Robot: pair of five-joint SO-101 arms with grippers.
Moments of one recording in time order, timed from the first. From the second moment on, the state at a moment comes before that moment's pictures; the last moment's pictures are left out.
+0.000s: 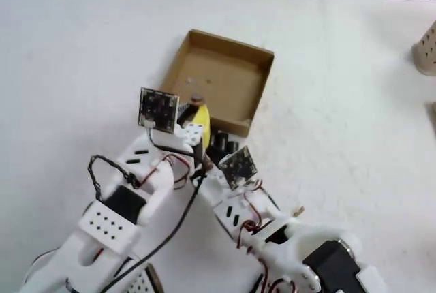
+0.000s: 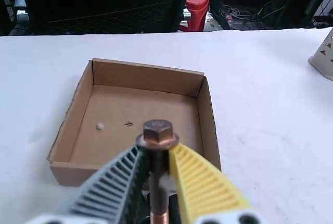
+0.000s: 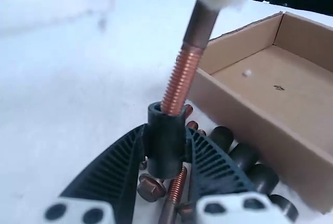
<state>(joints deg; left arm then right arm) 24.7 -56.4 72.5 9.2 35.5 -40.2 -16.0 94.7 -54.9 0.0</state>
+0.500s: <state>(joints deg) 22.8 -56.4 72.5 9.2 35.5 -40.2 -16.0 95.3 -54.9 0.0</state>
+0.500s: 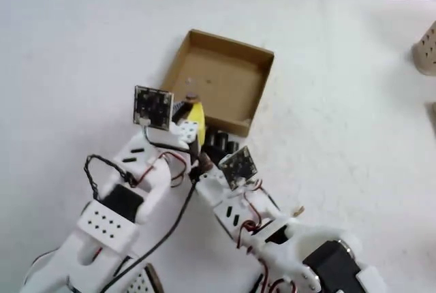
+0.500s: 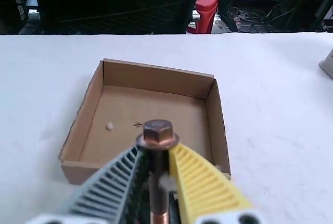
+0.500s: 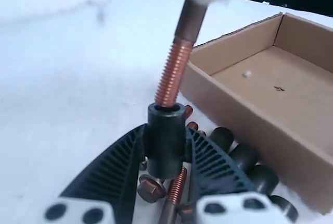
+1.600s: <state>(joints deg) 16.7 -56.3 75.9 -10.2 34.7 -37.3 -10.0 80.5 -46.4 -9.4</state>
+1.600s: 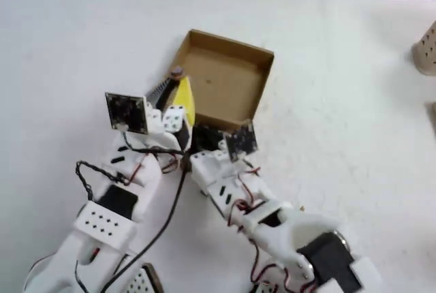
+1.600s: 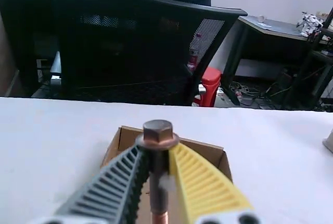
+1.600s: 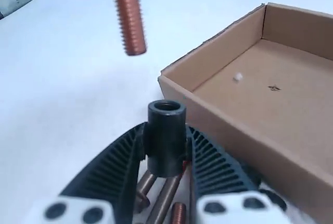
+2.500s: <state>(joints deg) 11.6 -27.9 66.3 -27.3 25.1 -39.1 17.4 69.2 -77.4 0.1</state>
